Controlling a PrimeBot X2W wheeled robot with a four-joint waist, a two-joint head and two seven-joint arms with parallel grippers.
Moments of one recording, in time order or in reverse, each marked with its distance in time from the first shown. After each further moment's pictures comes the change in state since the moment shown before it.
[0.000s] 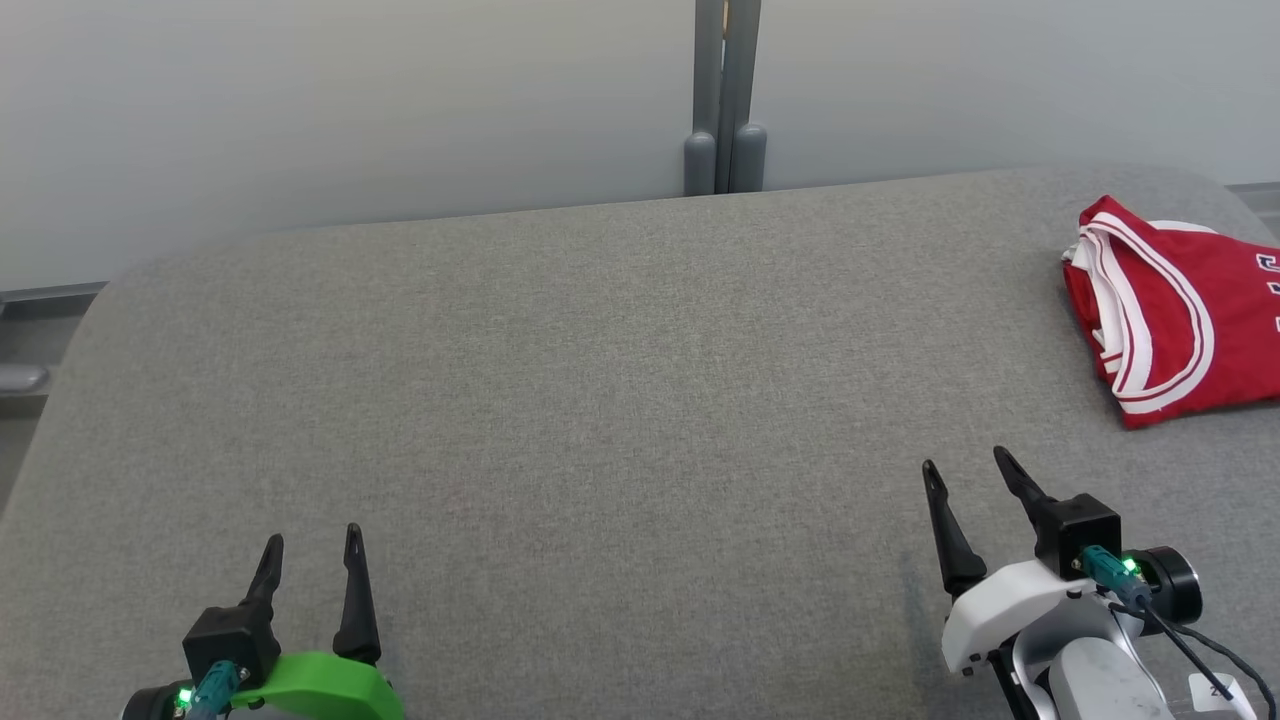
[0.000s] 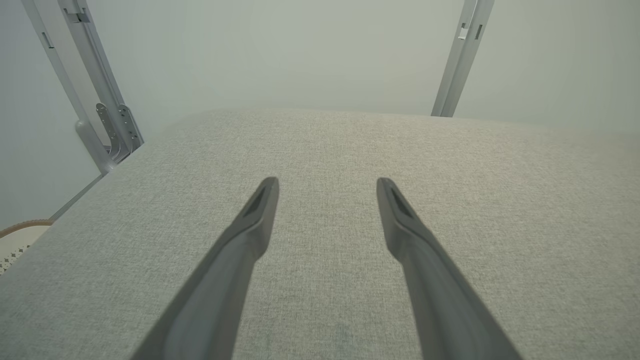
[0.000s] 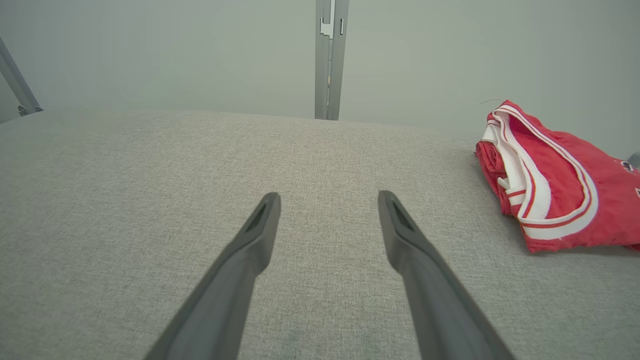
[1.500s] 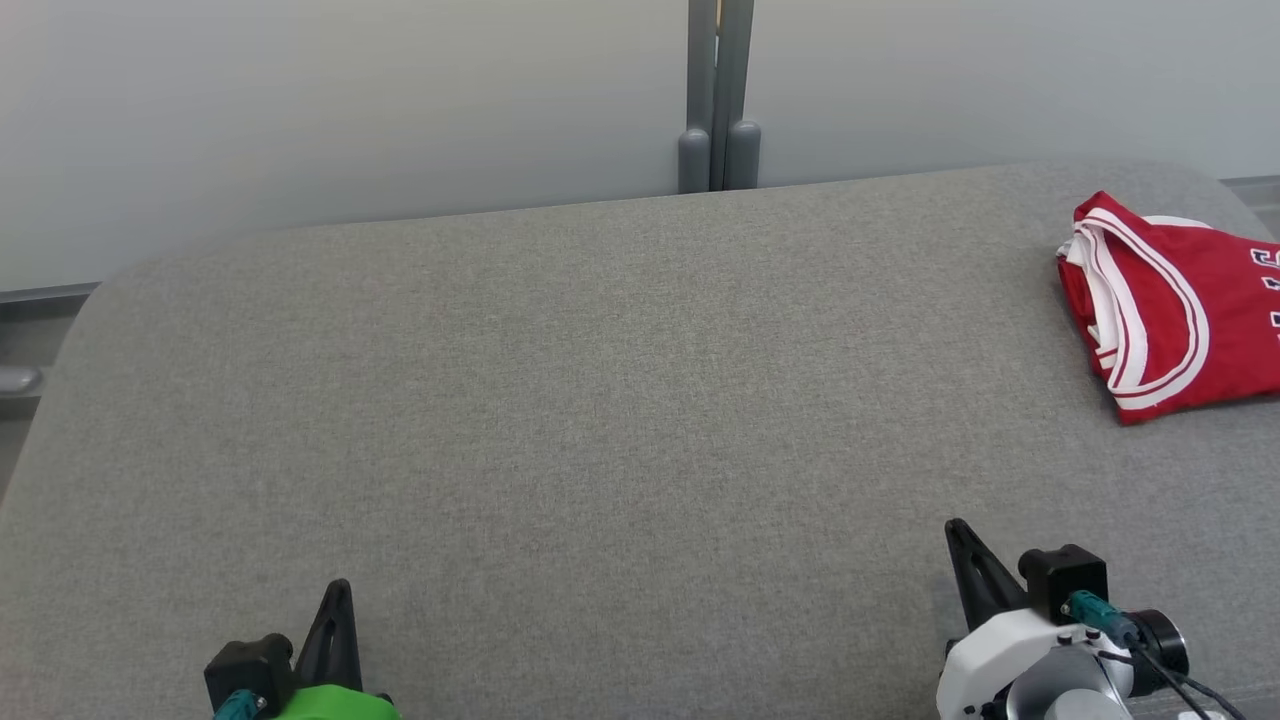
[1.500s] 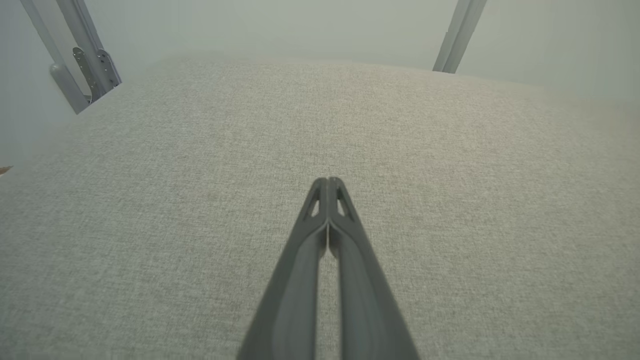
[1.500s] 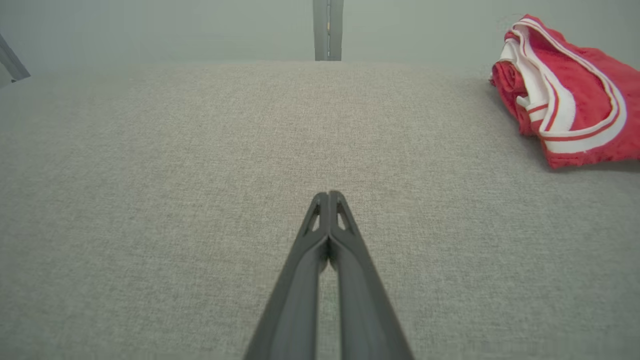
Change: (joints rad) left arm 0.027 -0.010 -0.025 0.081 -0.041 -0.006 0.014; right arm 0.055 0.011 0.020 0.060 0.034 0.000 0.017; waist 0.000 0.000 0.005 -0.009
